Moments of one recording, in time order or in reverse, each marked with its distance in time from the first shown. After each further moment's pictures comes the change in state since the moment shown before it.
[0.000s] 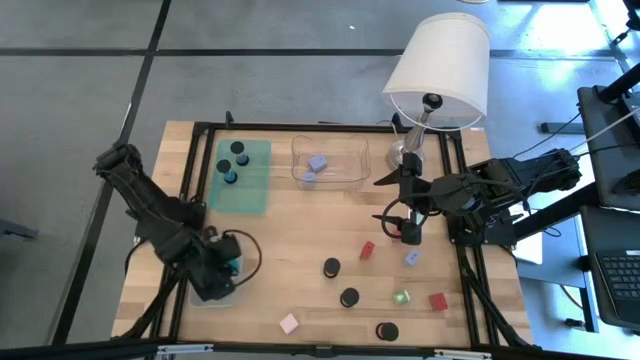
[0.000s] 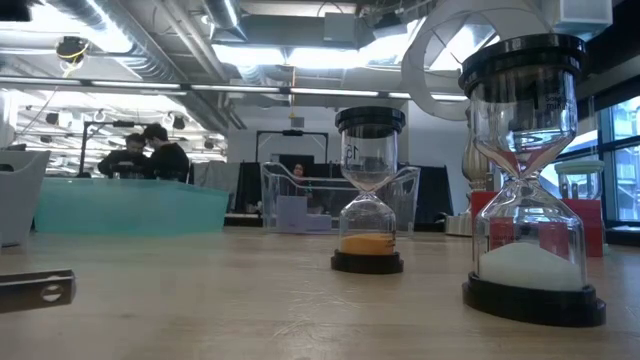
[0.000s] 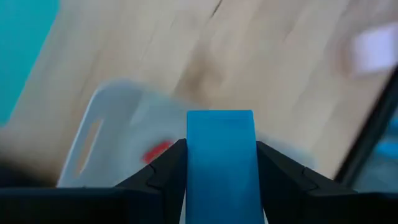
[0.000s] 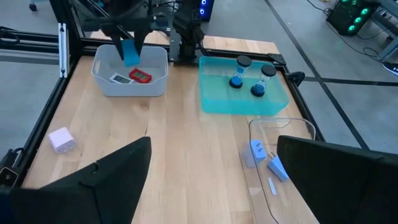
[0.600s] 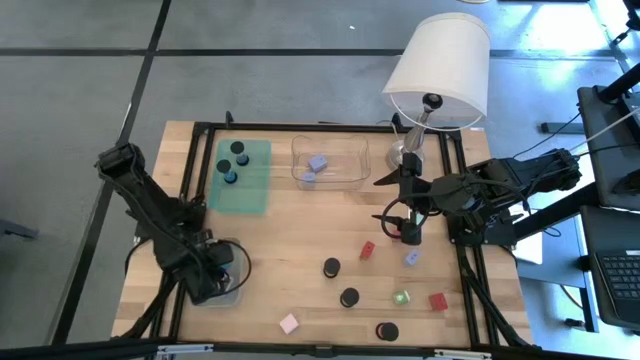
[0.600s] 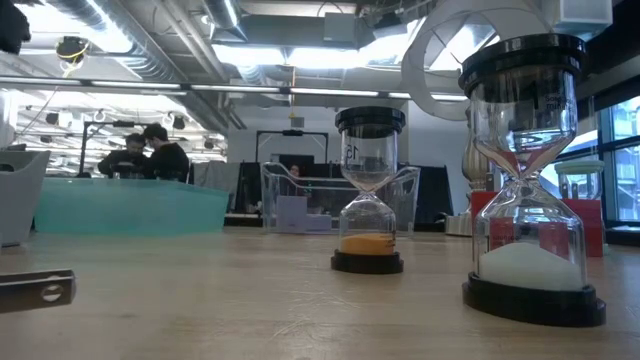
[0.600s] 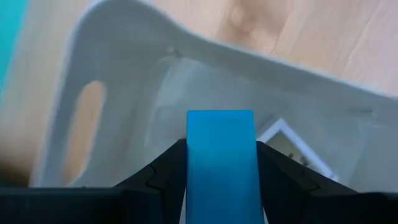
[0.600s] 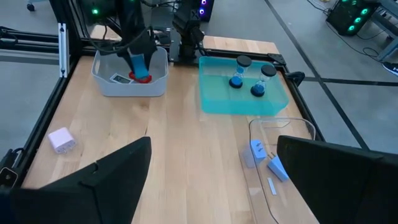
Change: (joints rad) left arm -0.124 0.002 -0.313 0.213 -0.041 -0.025; right arm 0.000 0.000 0.000 0.000 0.000 0.000
